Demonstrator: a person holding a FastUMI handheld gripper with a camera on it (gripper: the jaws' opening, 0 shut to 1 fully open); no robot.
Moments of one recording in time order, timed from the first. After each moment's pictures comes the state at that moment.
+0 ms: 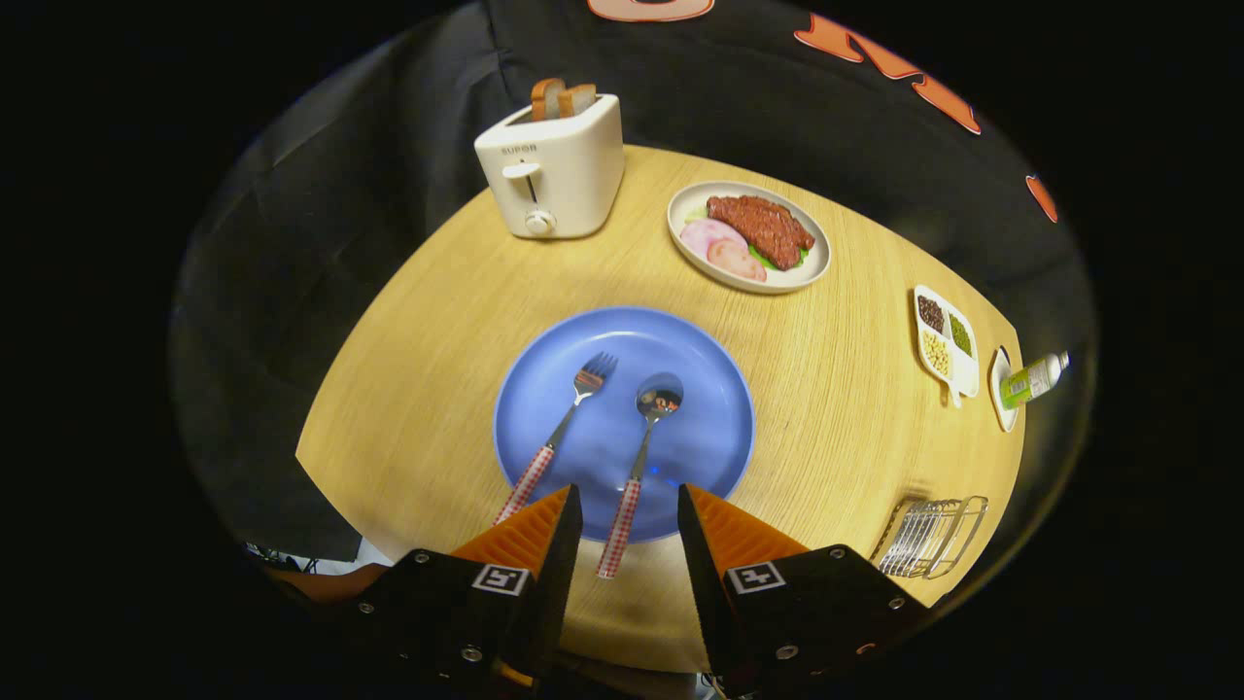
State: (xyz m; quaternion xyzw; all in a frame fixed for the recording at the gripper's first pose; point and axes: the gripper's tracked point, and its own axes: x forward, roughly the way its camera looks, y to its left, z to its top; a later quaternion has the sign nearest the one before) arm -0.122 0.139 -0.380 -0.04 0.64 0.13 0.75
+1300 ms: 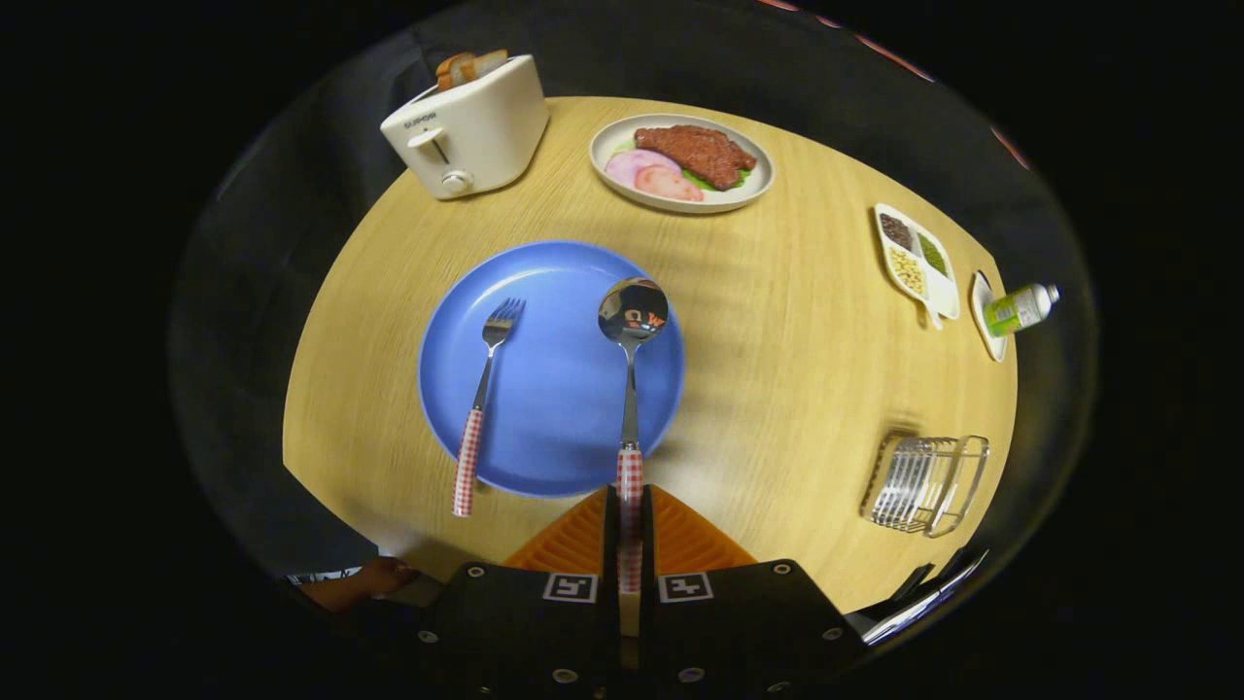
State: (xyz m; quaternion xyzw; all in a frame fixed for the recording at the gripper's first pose) arm -0.144 0.076 -0.367 -0.01 0.70 0.06 0.71
